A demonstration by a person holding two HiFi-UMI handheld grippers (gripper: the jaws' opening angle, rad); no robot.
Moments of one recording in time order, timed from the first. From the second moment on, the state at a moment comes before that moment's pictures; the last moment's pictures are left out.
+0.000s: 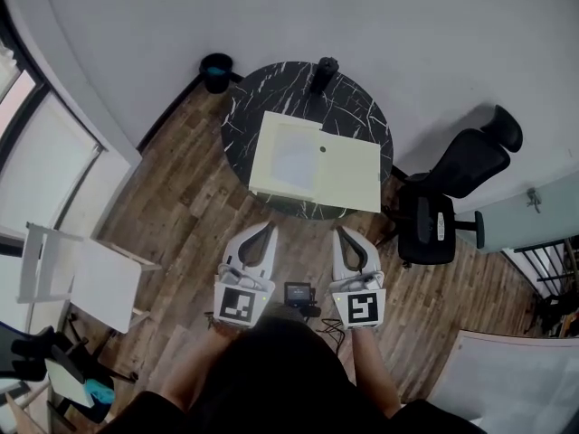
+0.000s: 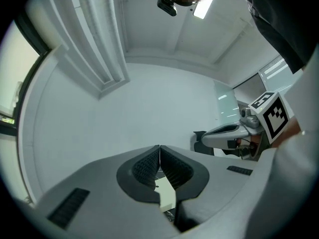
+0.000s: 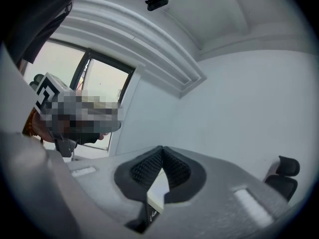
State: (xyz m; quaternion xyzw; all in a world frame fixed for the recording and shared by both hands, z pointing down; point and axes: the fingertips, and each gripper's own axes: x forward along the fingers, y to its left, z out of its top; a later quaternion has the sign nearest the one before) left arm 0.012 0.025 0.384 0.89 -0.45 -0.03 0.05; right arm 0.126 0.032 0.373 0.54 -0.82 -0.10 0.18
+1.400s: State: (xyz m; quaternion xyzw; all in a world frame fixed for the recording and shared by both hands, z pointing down) left arm 0.016 -0.075 0.415 0.91 -0.42 0.03 0.02; right arm 0.183 -0.112 0.411 0.56 -0.79 -0.14 0.23
